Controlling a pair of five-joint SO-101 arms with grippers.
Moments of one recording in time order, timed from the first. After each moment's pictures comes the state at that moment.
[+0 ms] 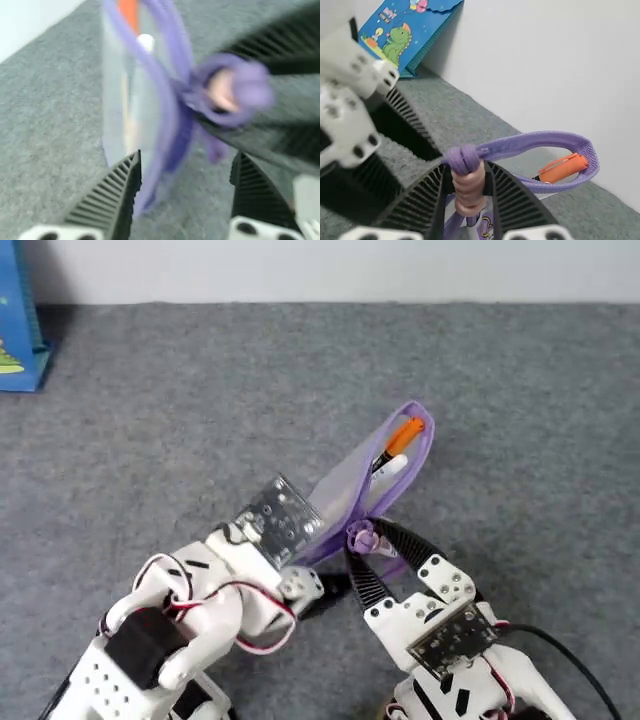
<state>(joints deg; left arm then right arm) 36.1 -64.8 45.5 70.2 -2.3 -33.2 -104.2 56.4 65.3 18.1</state>
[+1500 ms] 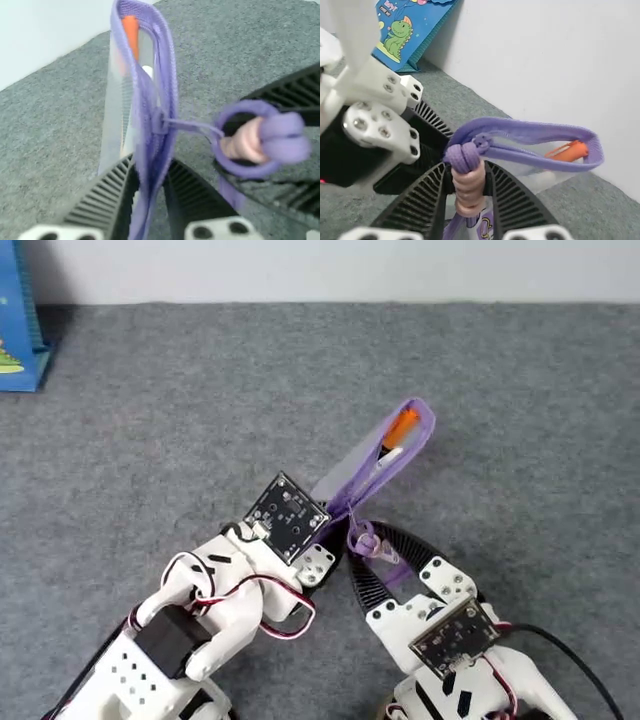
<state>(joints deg) 38.3 -64.7 55.4 52.4 0.8 -33.1 -103.9 55.0 66.9 17.0</state>
